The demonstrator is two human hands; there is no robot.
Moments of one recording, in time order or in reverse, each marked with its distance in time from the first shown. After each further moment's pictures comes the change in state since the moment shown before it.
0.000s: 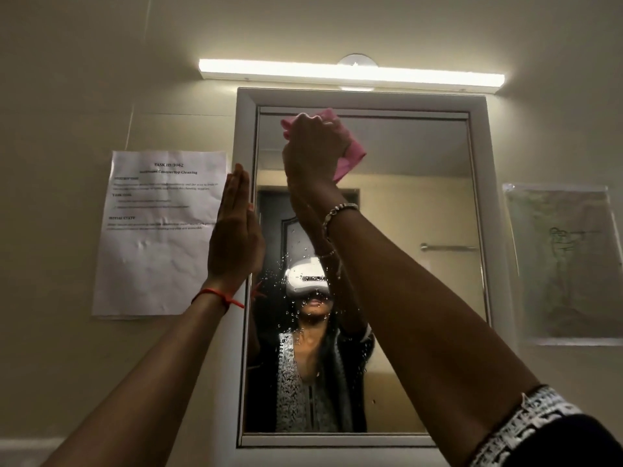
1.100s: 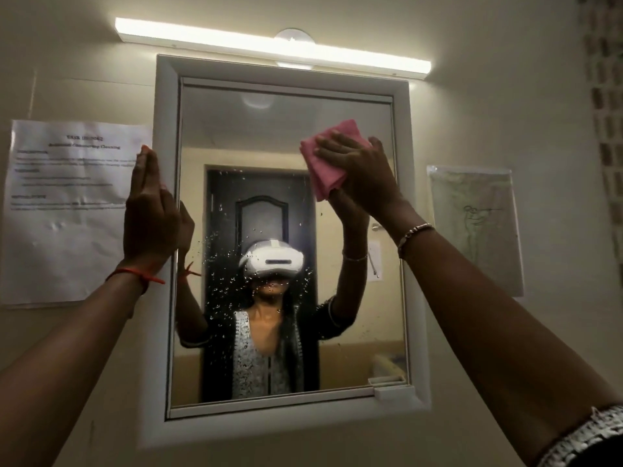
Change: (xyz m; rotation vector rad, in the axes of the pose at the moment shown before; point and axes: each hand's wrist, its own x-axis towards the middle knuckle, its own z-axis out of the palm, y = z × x) left_hand -0.003 0.001 -0.003 0.010 0.033 -0.123; right_hand -0.035 0.183 -0.054 -0.052 -0.199 -0.509
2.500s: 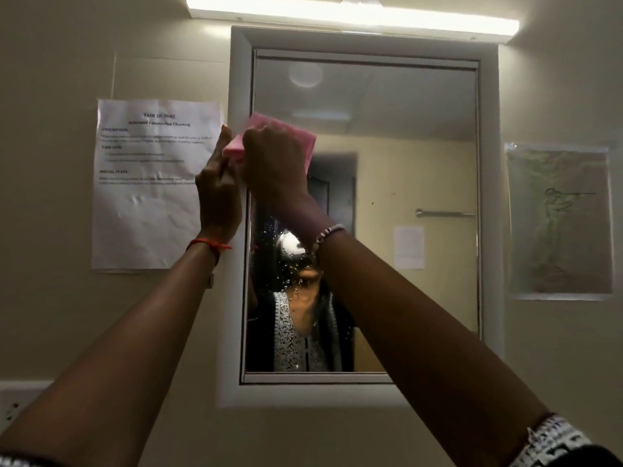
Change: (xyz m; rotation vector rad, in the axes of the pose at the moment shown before) left_hand 0.003 -0.017 -0.003 -0.364 -0.032 -0.164; right_hand 0.063 -0.202 0.023 0.112 0.087 0.161
